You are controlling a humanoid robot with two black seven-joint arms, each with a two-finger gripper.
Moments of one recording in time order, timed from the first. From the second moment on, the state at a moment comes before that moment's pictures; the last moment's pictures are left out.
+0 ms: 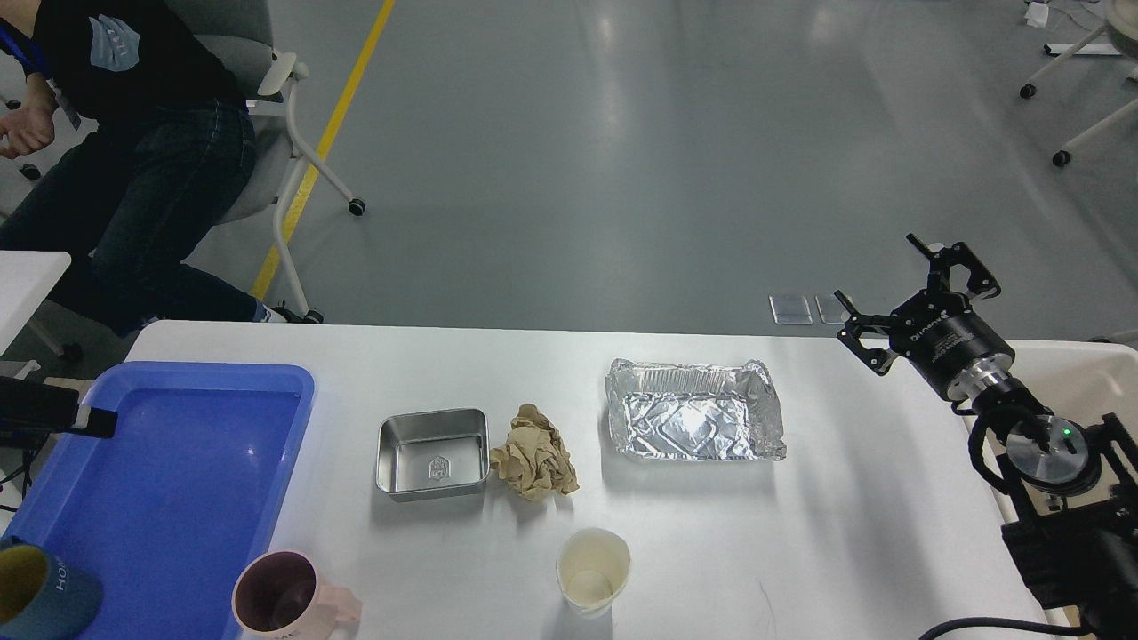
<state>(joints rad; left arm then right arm) -0.90 1.31 -0.33 -1.30 1.42 -0.96 -0.51 0.39 -0.22 1.63 0.94 -0.27 0.42 -0.26</state>
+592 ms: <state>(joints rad) -0.81 1.18 -0.28 -1.30 1.42 -0.96 -0.42 0.39 -0.27 1.62 0.94 -0.27 0.42 -0.27</state>
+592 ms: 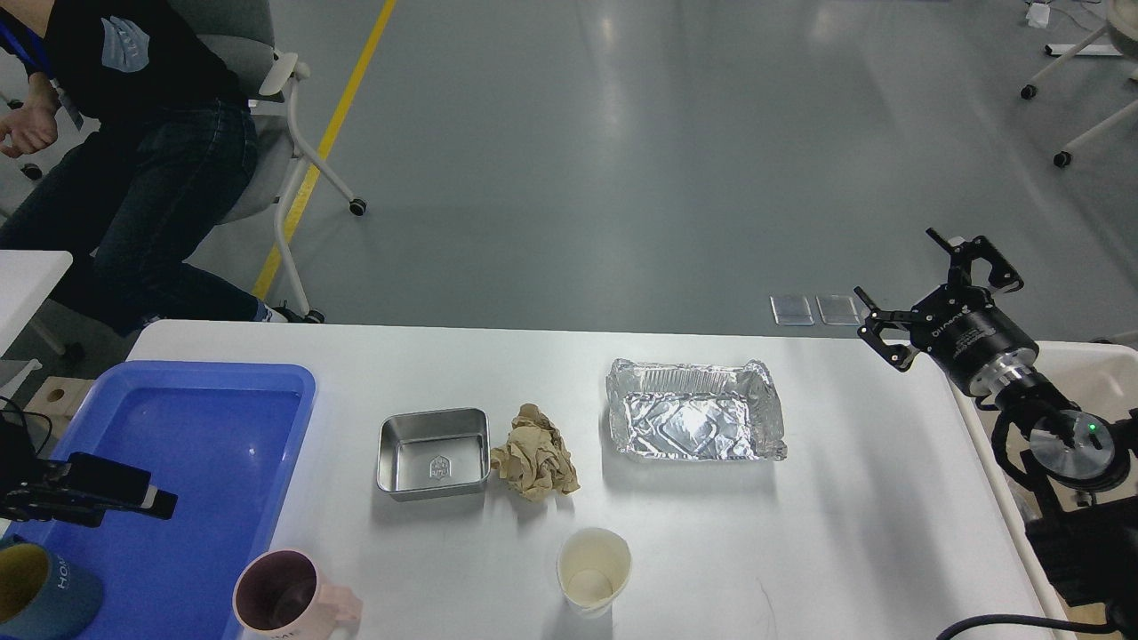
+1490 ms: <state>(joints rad) -0.84 1.10 -0.28 -1.22 1.42 -0.96 -0.39 0.39 -0.37 1.62 0.94 -0.26 0.42 -0.27</state>
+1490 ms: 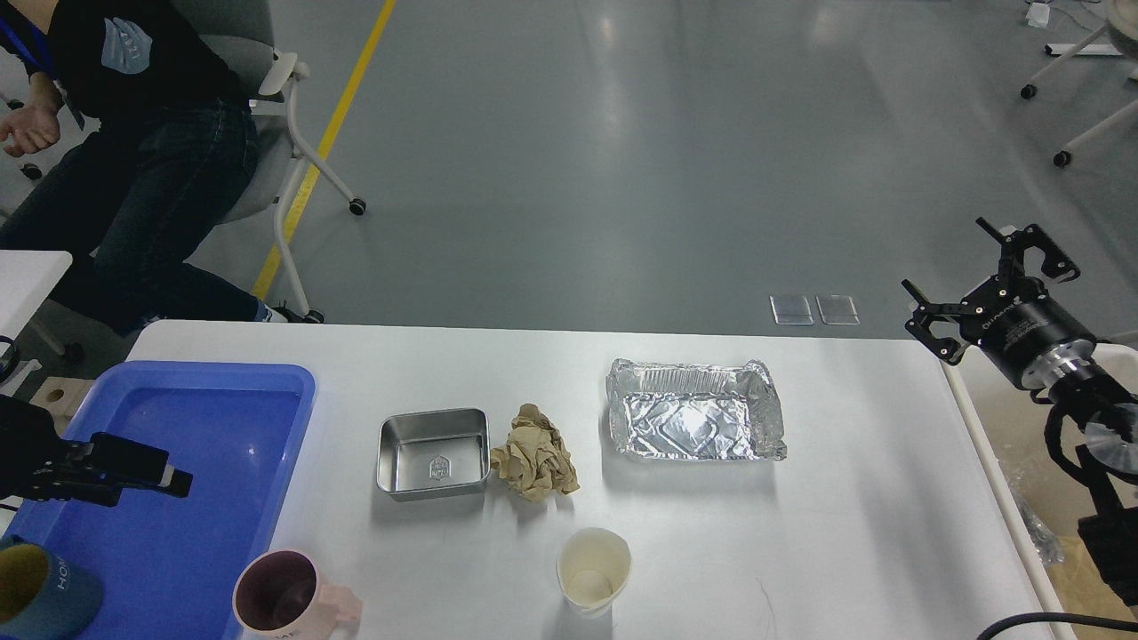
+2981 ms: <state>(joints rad) -1.03 0.96 -0.61 -1.01 1.23 -0.96 -0.28 0.34 -0.46 1.70 0.95 -0.25 0.42 -0.27</state>
